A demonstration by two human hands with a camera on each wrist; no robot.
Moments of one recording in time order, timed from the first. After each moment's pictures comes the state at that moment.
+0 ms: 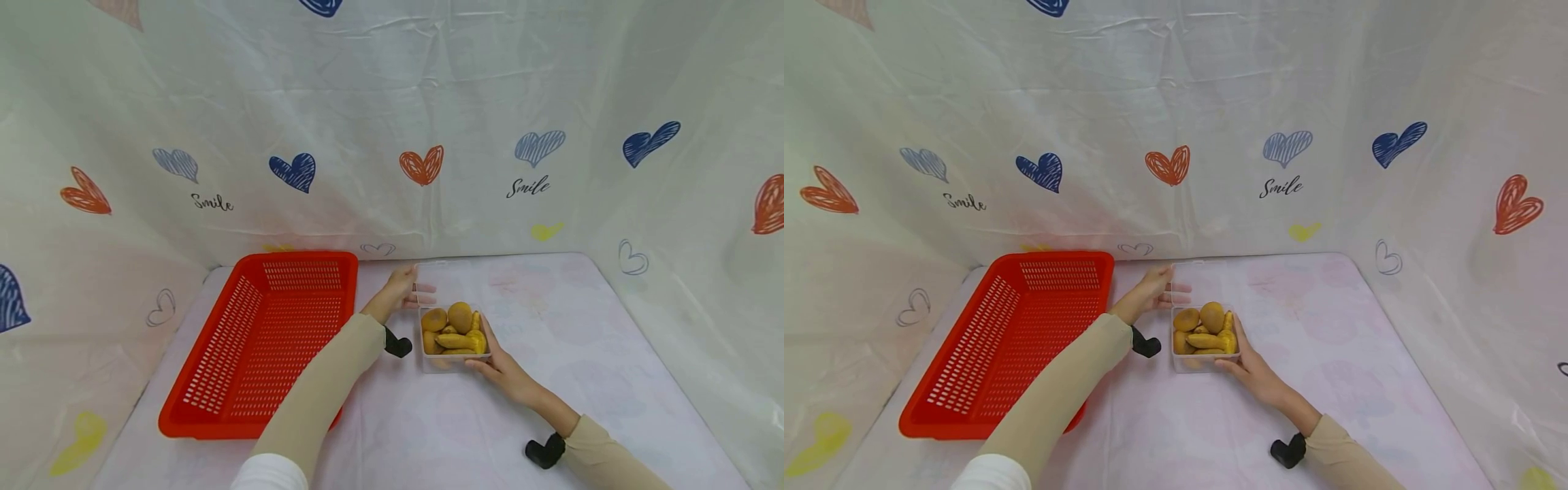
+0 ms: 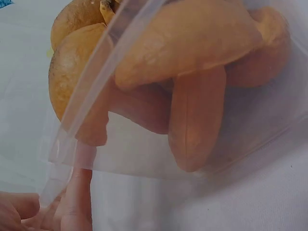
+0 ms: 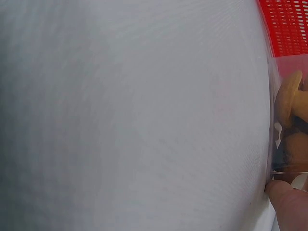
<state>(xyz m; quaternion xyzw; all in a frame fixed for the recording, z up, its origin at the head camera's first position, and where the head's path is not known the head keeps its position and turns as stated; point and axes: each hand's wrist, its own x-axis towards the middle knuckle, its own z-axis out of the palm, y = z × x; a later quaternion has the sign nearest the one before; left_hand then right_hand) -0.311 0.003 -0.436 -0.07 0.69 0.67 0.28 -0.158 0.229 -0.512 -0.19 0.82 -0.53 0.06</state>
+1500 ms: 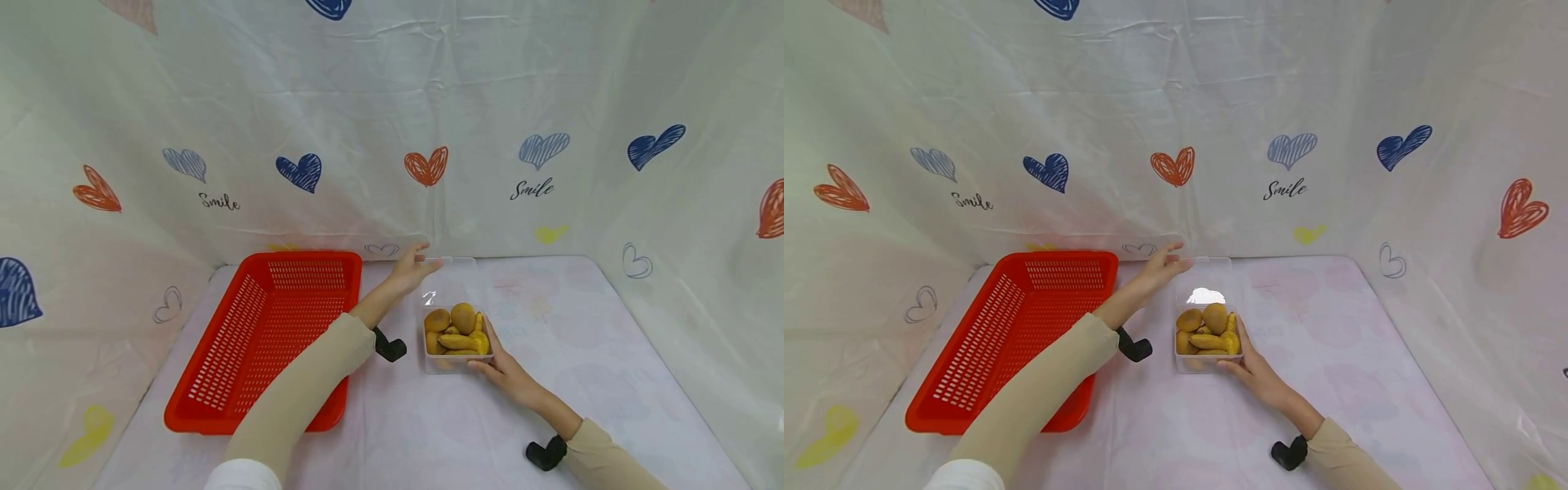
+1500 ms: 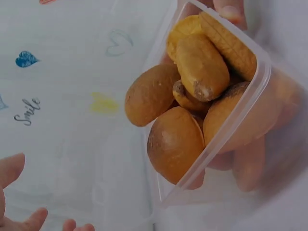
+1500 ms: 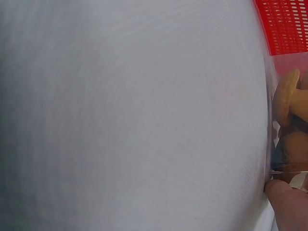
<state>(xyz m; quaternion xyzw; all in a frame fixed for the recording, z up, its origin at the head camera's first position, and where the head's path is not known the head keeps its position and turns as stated) -0.287 0.002 -0.384 0.09 0.79 0.59 0.14 -0.157 0.229 -0.512 -0.20 0.81 -0.54 0.06</state>
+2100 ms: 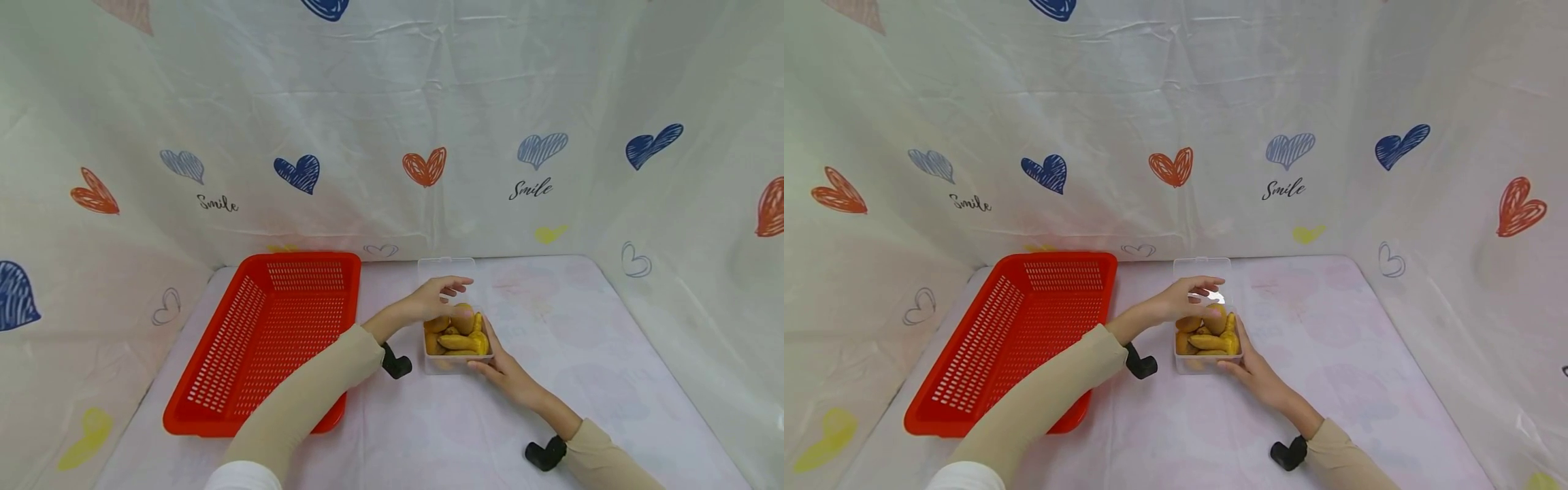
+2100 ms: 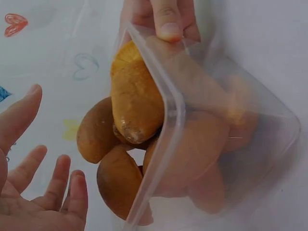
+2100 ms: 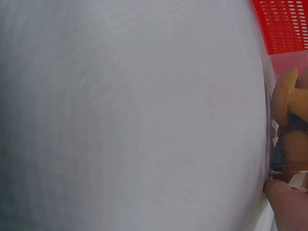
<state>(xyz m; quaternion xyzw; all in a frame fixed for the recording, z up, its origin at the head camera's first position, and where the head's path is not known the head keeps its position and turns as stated) -0.267 0.023 -0.406 0.30 0.80 0.47 0.23 -0.157 0.230 -0.514 -0.20 0.81 -0.54 0.06</state>
